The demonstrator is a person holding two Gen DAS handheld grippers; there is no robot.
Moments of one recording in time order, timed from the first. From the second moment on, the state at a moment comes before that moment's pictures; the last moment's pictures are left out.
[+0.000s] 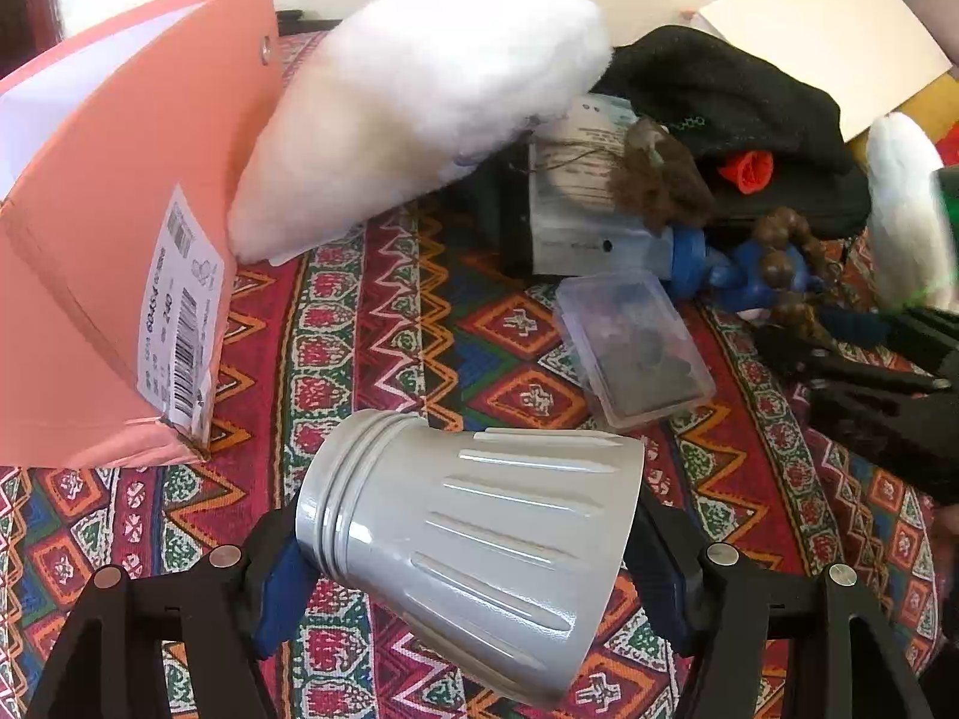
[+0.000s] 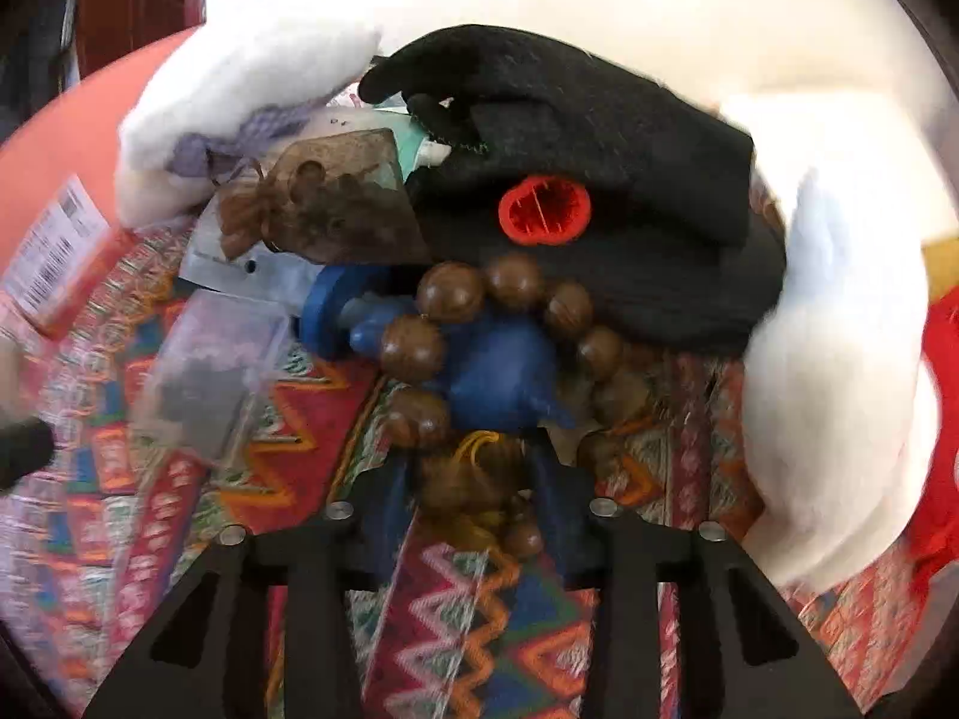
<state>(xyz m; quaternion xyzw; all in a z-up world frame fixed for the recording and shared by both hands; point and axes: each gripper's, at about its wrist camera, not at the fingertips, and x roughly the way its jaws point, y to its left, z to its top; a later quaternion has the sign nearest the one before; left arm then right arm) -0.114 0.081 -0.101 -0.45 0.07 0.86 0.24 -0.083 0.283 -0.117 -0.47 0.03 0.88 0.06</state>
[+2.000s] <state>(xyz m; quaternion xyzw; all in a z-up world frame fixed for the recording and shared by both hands) -0.226 -0.091 0.020 -0.32 -0.06 0.94 0.05 -0.155 0.104 0.095 -0.22 0.12 0.94 -0.23</state>
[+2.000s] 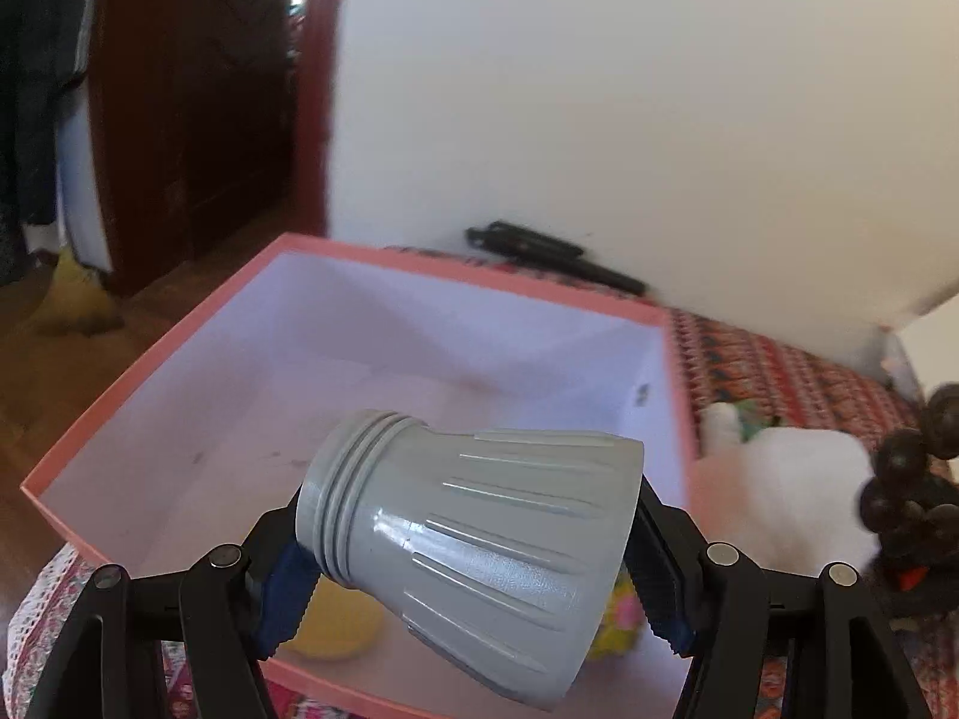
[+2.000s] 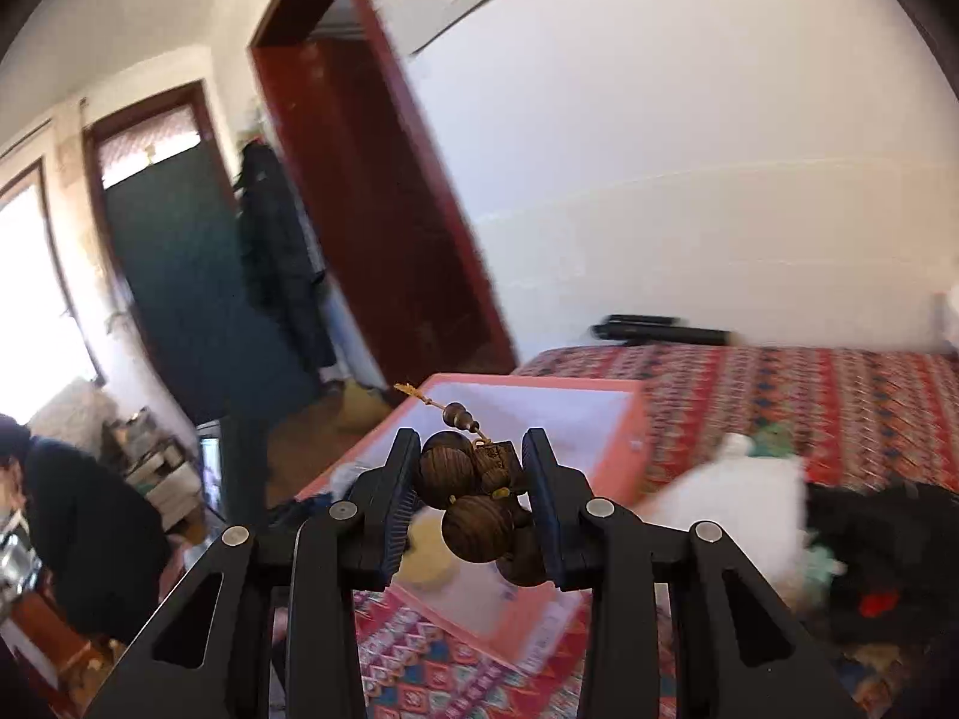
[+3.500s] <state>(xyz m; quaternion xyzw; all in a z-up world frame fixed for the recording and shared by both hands) -0.156 0.205 -0.127 -0.47 0.11 0.85 0.21 -0.098 0.357 -0.137 -0.46 0.30 0.83 0.05</state>
